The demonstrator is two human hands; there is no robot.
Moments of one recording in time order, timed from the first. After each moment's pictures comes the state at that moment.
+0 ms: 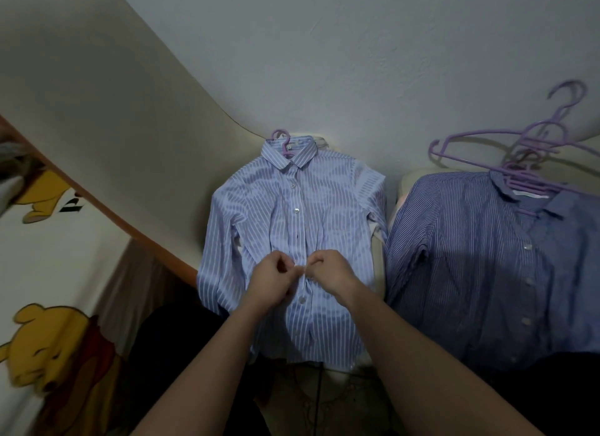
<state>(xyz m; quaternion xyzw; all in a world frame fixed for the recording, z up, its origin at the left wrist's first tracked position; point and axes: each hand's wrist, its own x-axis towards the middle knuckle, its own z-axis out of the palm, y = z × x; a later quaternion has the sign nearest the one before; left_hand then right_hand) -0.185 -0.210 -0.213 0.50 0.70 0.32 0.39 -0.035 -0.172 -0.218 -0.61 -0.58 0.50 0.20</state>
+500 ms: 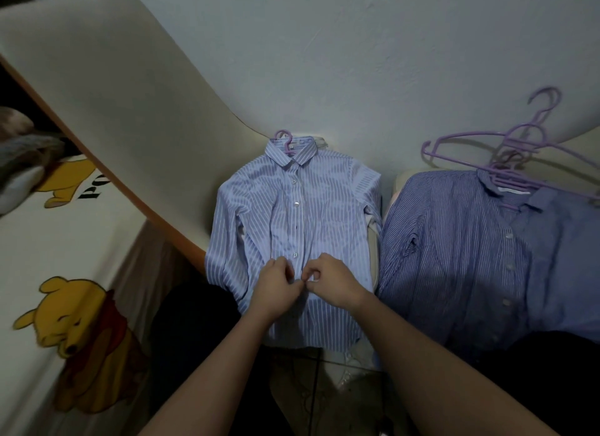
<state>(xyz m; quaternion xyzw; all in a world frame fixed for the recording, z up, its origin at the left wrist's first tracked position) -0.174 -0.253 -0.223 0.60 0.71 0.25 0.28 -0.020 -0.217 -0.208 -0.53 -0.77 0.33 0.11</state>
